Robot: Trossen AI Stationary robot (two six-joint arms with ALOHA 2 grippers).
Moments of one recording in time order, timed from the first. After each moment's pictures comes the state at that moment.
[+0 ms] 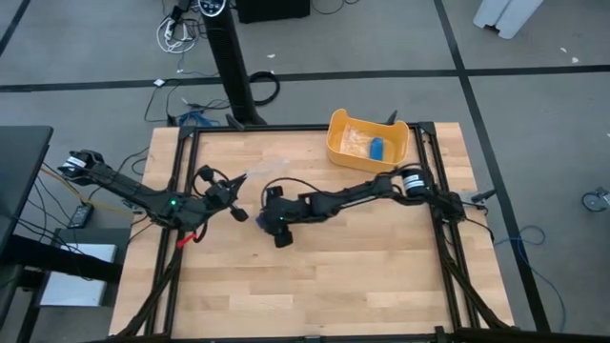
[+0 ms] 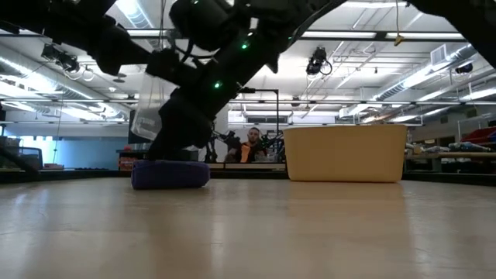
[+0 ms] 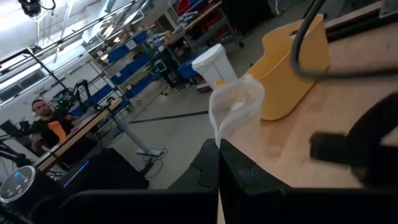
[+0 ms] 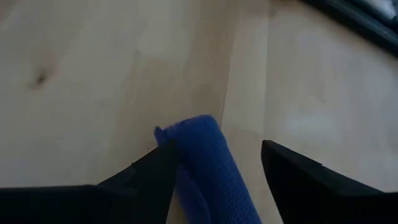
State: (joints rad) left arm -0.37 0.85 0.35 0.32 -1.16 0.37; right arm 0.08 2.28 1.72 -0.16 0.21 -0.35
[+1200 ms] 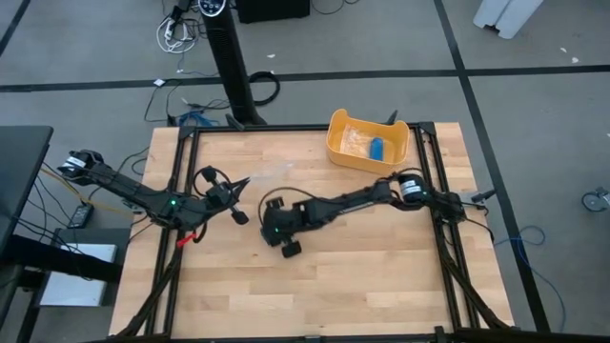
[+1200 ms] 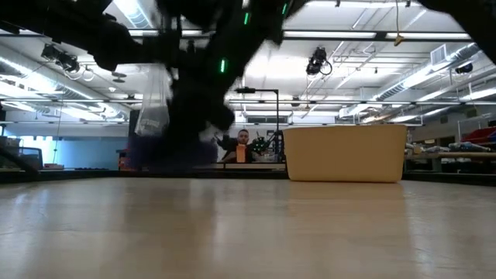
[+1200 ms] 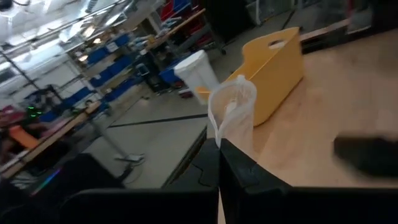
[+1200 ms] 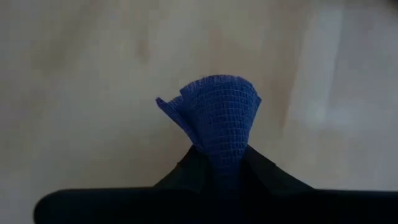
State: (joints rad) left arm -0.37 0.85 0.35 0.32 -1.08 0.33; right arm 0.14 2.30 1.85 -0.45 0.16 -0.36
